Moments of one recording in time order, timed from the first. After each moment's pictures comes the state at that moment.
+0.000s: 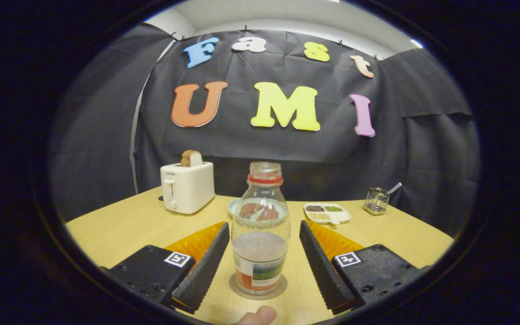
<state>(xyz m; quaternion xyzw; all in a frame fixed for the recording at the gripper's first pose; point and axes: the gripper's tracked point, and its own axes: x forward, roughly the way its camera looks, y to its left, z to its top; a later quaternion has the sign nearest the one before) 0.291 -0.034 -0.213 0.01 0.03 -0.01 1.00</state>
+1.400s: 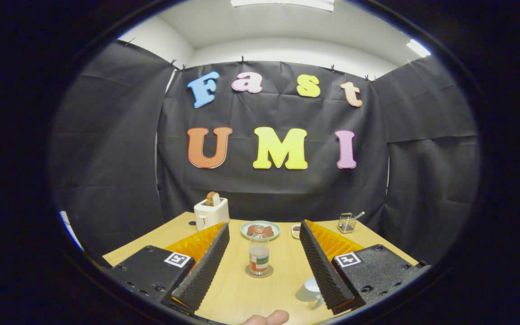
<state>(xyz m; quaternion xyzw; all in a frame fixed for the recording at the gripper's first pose) 0.065 -0.048 -0.044 0.02 0.00 0.00 1.00</state>
